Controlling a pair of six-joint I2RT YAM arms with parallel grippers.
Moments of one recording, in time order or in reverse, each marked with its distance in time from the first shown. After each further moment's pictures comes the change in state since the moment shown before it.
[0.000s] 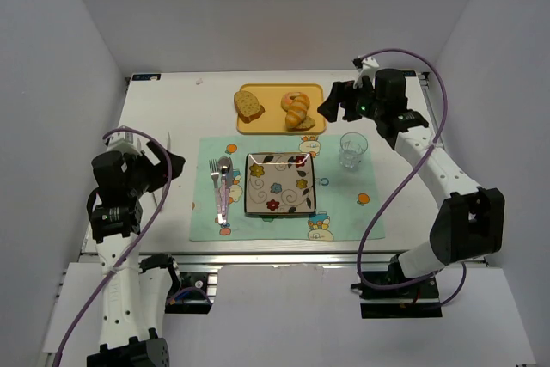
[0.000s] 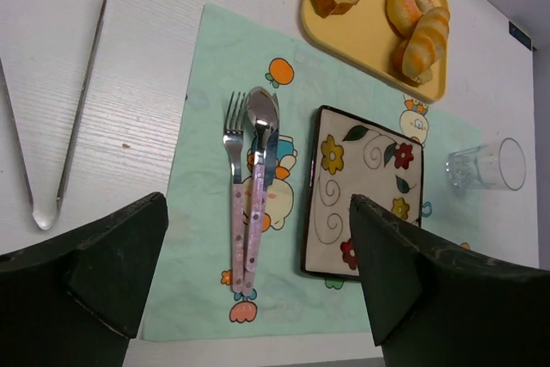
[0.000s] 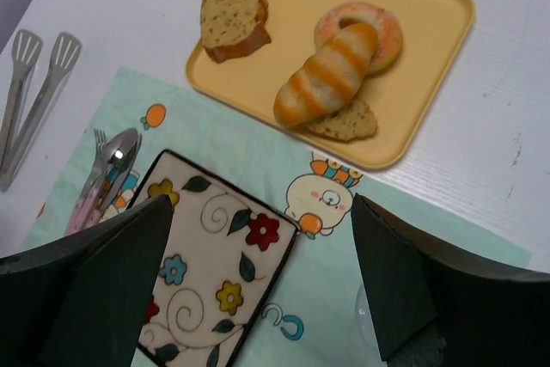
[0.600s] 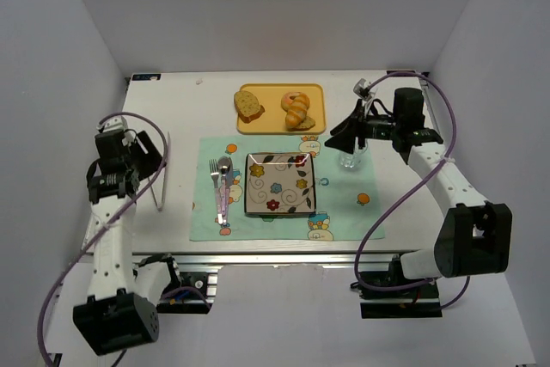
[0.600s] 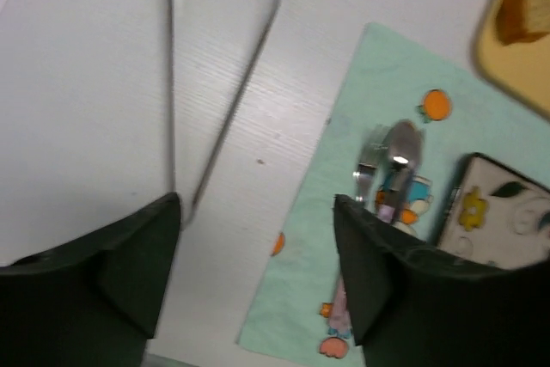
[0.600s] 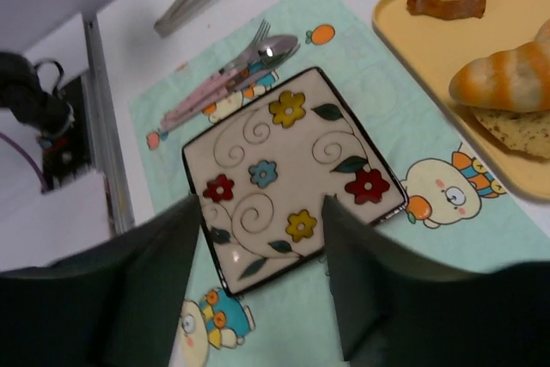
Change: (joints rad) left arm 0.000 0.230 0.109 -0.050 -0.312 0.125; right arm -0.137 -0.108 -0.208 0.007 -0.710 -0.286
